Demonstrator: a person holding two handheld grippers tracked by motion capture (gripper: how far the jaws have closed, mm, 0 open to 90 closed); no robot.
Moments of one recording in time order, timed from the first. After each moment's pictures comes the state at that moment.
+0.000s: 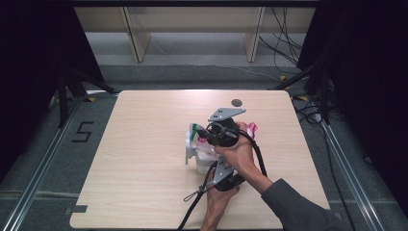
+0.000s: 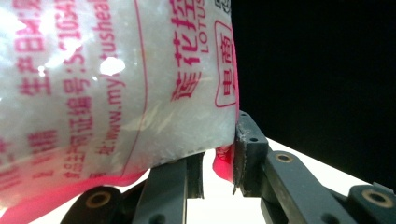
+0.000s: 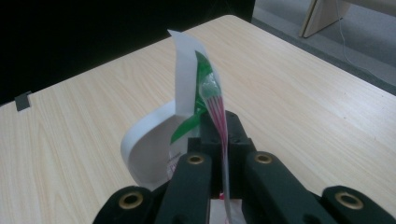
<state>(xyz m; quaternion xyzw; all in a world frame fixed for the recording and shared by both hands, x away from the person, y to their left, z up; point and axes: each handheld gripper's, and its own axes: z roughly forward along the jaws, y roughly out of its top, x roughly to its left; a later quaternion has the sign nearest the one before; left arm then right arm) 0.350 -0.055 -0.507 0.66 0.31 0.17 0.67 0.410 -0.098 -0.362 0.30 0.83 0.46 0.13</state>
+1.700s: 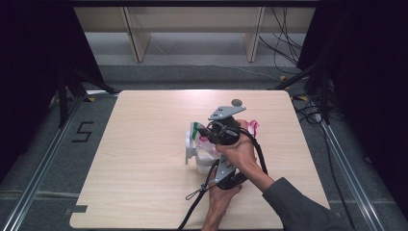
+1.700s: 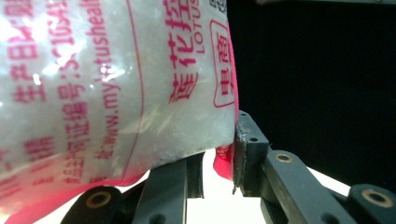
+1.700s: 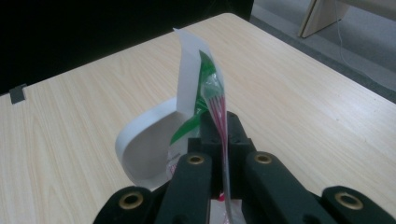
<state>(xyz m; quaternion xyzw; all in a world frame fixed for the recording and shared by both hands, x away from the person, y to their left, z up) 0.354 -0.058 -0.502 0.66 0.29 0.17 0.67 0.413 -0.100 -0.357 0.29 0.84 0.44 0.13</state>
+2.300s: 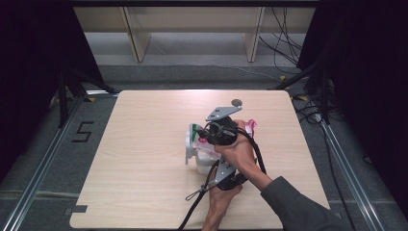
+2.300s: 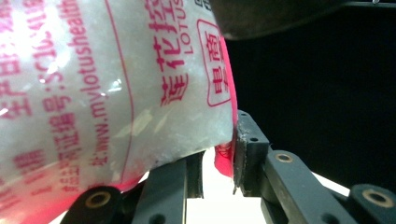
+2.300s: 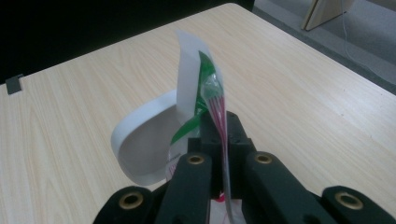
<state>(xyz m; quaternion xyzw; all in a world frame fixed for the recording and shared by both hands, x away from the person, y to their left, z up) 0.352 -0.056 -0.501 0.67 0.28 0.18 0.66 0.416 -0.095 -0.361 0.29 0.85 0.43 0.13</state>
